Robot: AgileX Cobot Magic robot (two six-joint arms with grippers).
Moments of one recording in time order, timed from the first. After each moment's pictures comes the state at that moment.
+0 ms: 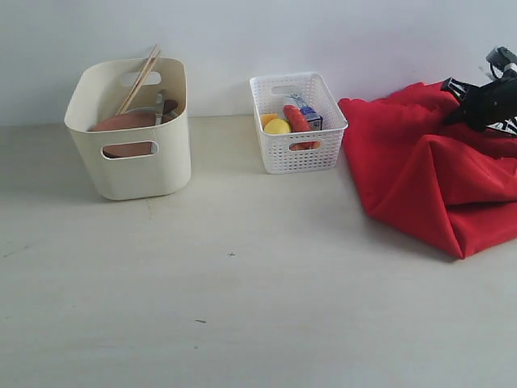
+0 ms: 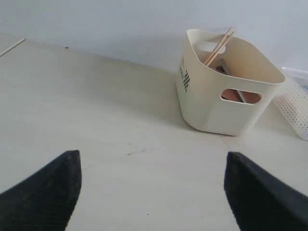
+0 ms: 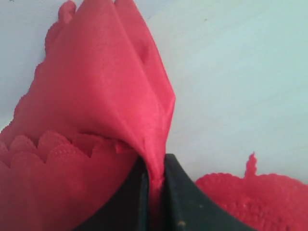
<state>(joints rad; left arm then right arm) -0.18 0.00 -0.18 0.40 0.58 -0.61 -0.27 2.71 -2.37 0.63 0.75 -0.16</state>
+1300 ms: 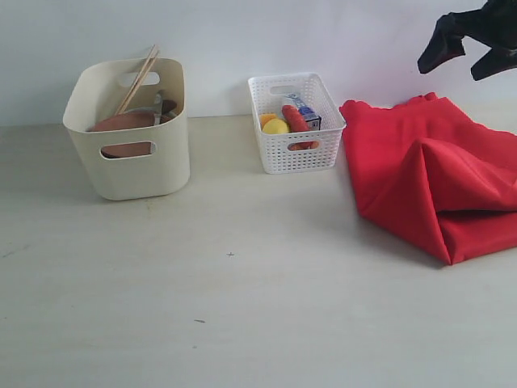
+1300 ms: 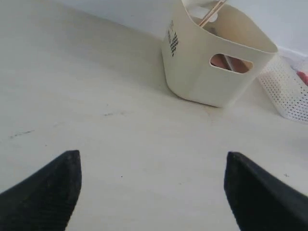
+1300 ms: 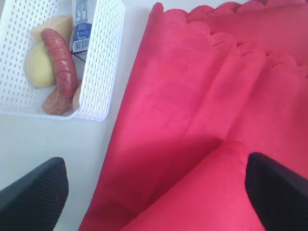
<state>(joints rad) -0.16 0.00 -0.05 0.25 0.49 -0.61 -0.16 2.15 -2.04 0.48 1.15 -0.45</state>
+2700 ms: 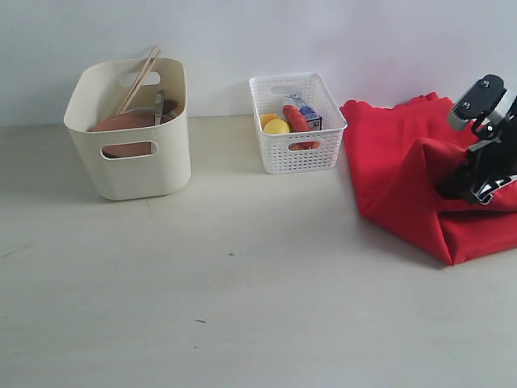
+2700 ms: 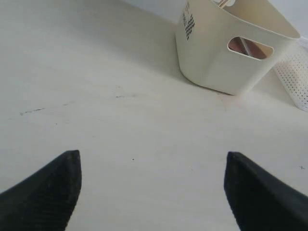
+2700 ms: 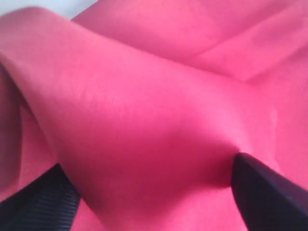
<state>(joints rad) -0.13 0.00 0.00 0.23 0.49 -0.61 -0.16 1.89 -1.11 0.77 0.48 -1.62</state>
